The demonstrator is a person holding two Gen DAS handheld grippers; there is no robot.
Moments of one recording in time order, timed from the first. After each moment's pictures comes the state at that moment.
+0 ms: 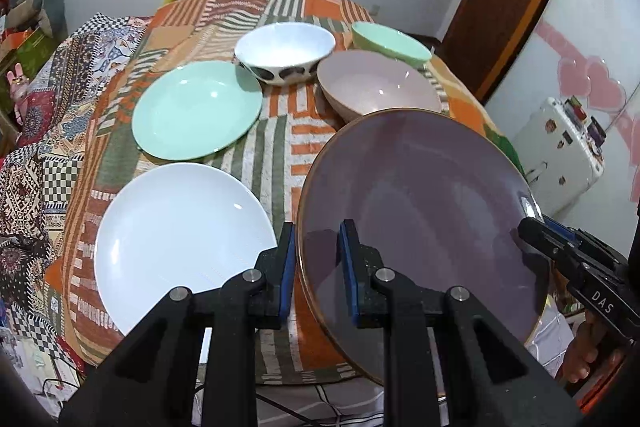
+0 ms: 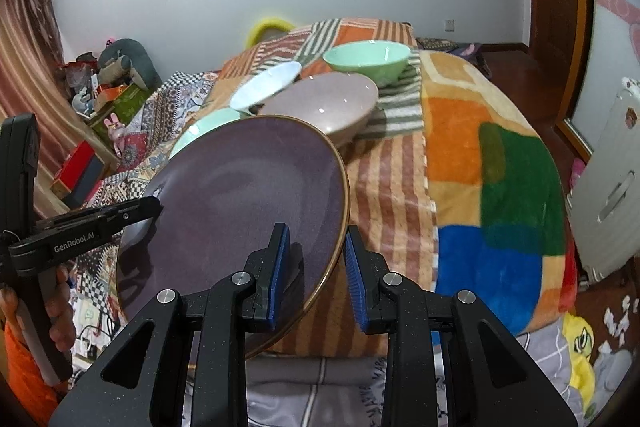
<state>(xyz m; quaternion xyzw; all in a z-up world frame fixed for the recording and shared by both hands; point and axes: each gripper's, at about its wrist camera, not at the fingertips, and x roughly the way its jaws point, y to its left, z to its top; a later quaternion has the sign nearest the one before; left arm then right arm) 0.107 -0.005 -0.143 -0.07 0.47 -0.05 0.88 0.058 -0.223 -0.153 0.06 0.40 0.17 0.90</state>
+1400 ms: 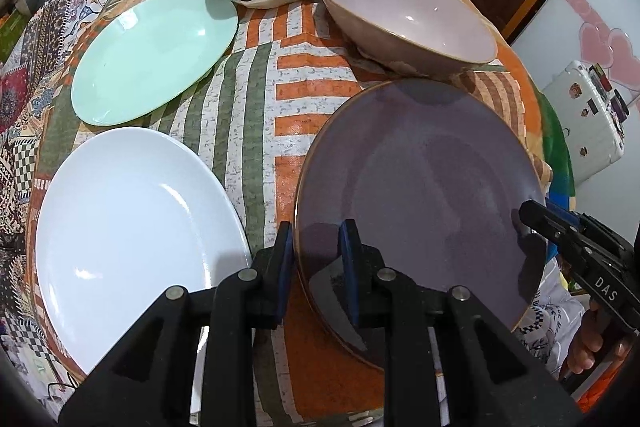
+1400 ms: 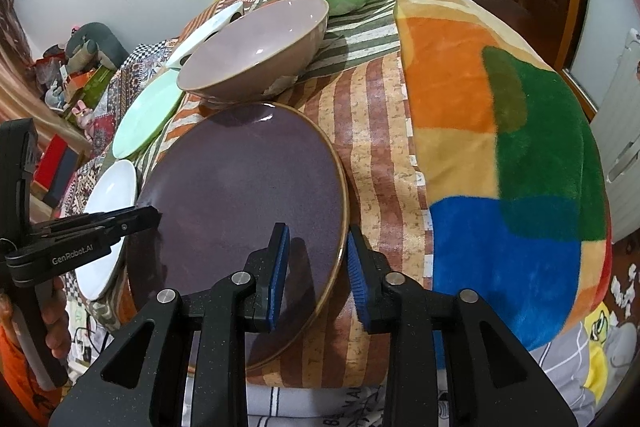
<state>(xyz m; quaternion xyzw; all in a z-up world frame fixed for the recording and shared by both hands) 0.165 -0.019 -0.223 -0.06 0.55 -0.06 0.83 0.099 -0.232 -0.202 0.07 0.48 0.15 0.86</state>
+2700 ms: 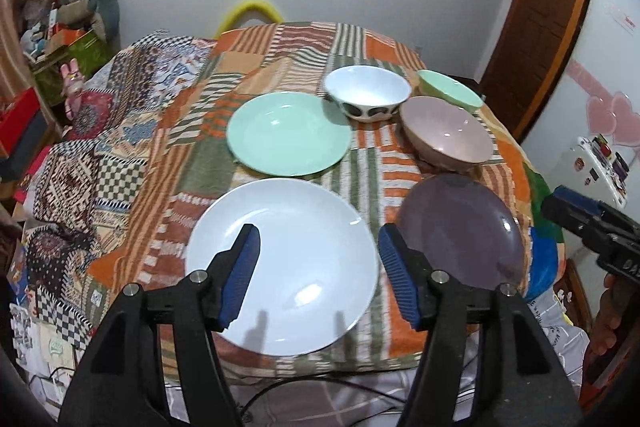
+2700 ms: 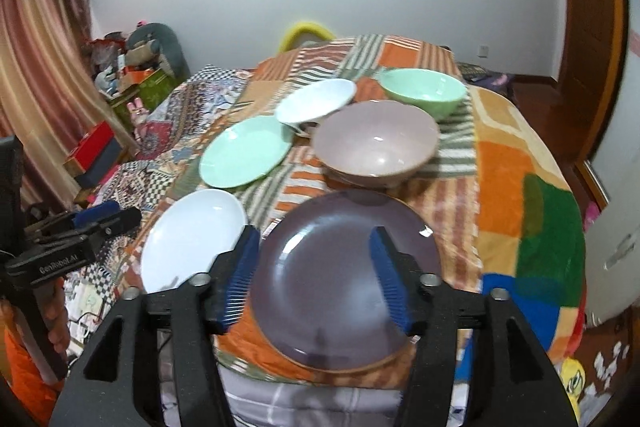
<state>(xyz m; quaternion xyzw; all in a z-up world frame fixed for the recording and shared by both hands) 0.060 0.075 -0.122 -0.08 0.40 0.03 0.91 0.067 -0.155 -0.119 0.01 0.37 0.23 0.90</state>
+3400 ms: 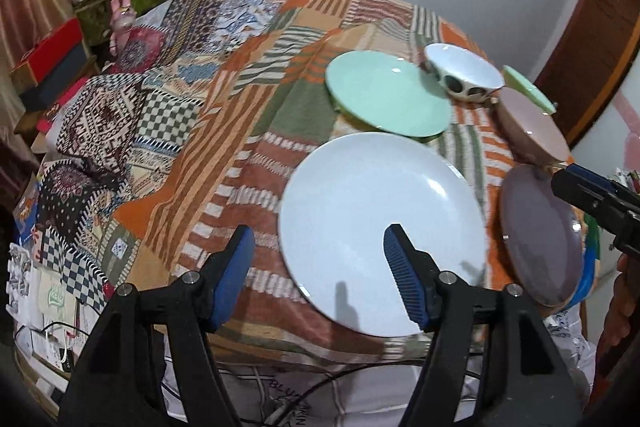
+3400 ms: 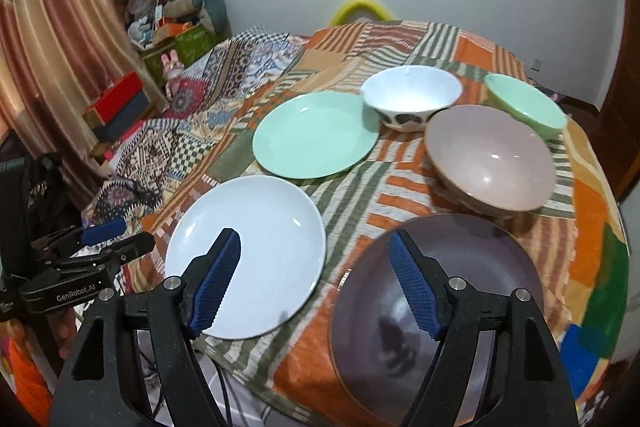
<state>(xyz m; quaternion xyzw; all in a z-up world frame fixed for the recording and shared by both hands) 0.037 0.160 -0.183 -0.14 0.44 0.11 0.88 0.092 -0.054 -0.152 -0.06 0.40 0.29 0.87</state>
